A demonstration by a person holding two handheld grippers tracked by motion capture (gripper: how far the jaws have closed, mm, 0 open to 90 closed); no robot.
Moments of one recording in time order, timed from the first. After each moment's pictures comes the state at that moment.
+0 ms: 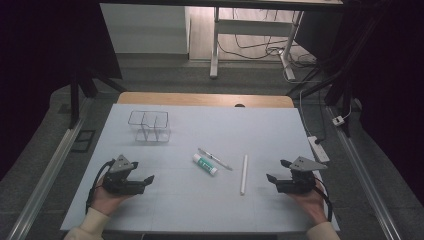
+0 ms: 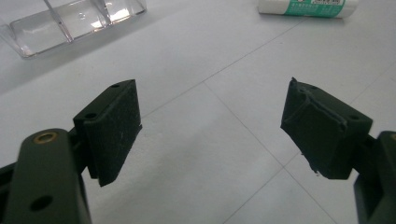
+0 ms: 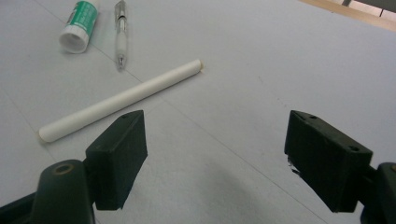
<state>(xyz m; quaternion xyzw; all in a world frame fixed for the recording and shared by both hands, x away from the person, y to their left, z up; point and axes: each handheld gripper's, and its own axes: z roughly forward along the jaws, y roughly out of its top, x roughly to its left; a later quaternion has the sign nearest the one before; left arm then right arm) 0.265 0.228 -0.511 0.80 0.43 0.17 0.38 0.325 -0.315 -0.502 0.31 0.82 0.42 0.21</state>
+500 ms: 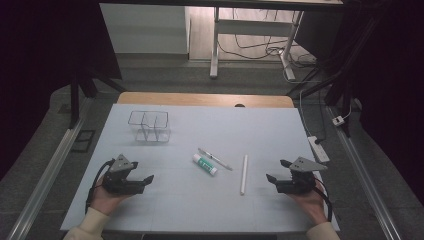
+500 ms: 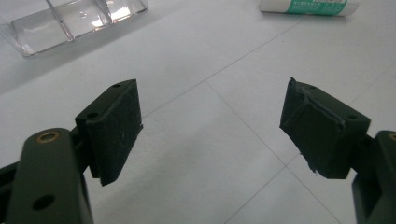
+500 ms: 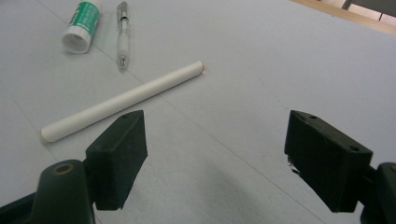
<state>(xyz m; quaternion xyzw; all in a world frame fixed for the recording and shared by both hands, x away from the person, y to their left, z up) 0.266 0.229 -0.511 0.80 0.43 0.17 0.38 0.324 -0.314 -0.502 0.31 0.82 0.43 0.22</state>
